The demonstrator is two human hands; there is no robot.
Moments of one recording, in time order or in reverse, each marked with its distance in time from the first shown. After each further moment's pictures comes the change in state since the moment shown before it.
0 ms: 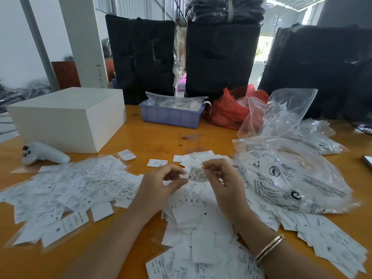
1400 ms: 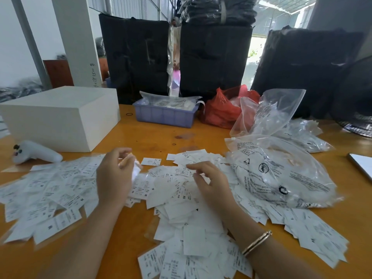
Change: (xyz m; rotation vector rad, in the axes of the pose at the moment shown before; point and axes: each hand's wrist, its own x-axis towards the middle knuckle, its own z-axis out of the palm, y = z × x) left_hand 0.007 -0.026 -0.036 0.303 0.539 -0.203; right_hand -0.001 0.002 -0.001 -0.172 -0.207 0.169
